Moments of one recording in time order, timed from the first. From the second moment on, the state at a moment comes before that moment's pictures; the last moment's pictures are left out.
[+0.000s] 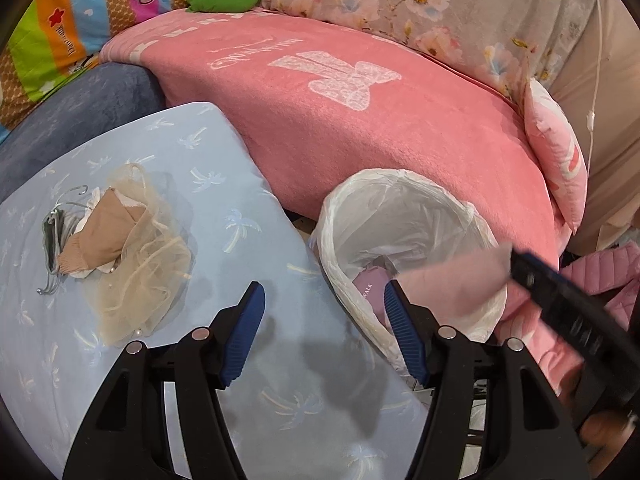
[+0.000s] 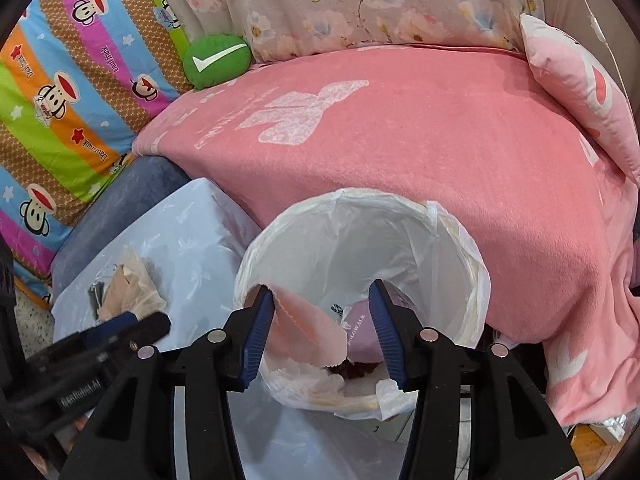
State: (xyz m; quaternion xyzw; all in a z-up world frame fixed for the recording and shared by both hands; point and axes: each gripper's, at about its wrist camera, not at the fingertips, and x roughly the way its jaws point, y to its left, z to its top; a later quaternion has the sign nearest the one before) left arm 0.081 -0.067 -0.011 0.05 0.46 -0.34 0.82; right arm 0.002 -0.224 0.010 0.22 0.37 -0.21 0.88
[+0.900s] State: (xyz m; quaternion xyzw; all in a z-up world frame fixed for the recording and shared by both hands) left arm 0.083 -0.164 -0.010 0.10 0.44 -0.39 0.80; right arm -0.036 -0.267 0.029 0.27 0.35 -0.22 0.87
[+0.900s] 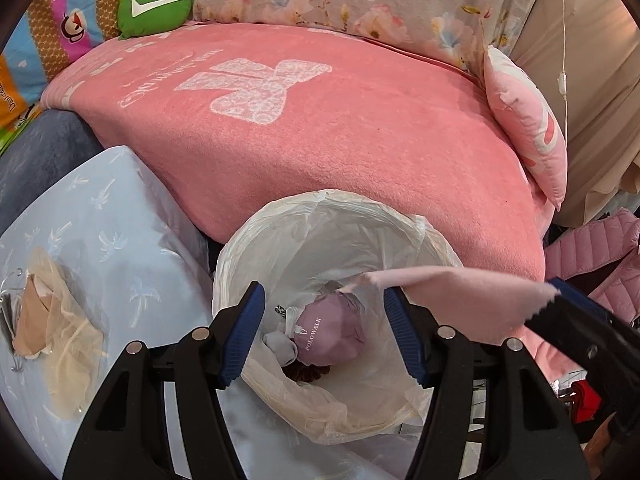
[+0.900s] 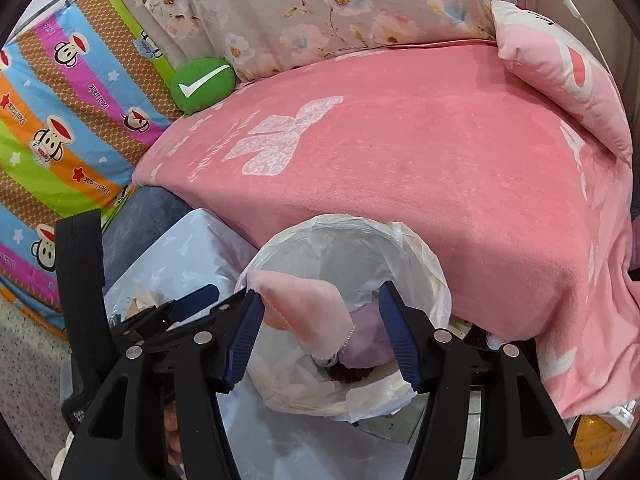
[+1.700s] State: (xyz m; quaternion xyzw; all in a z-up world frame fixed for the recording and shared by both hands) left arm 0.089 -0.120 -0.017 0.10 0.44 -0.36 0.82; right arm 0.001 -0.259 -0.077 0.18 0.55 -0.22 0.78
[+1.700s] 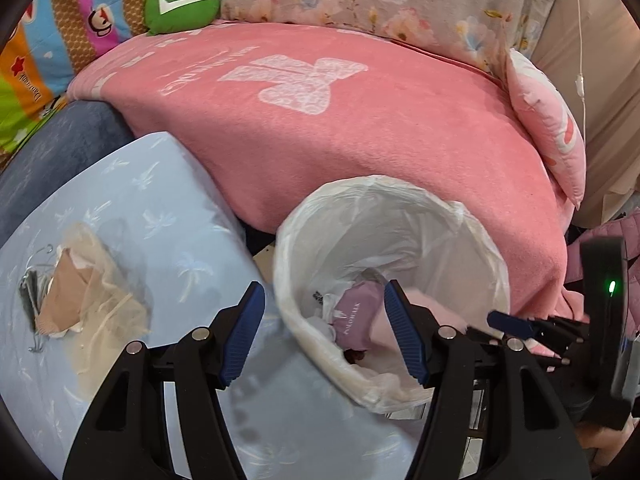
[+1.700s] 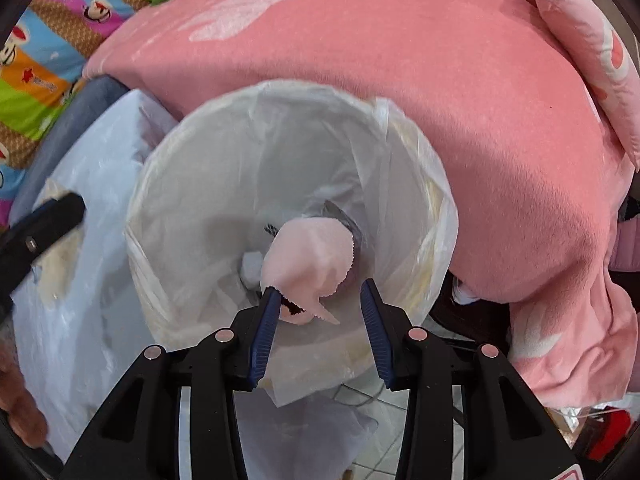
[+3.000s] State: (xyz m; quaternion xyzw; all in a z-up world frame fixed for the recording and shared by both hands) left arm 0.065 -0.183 -0.040 0.13 0.44 -0.46 0.76; right arm -0.033 -0.274 0.007 0.28 0.43 -0.20 0.84
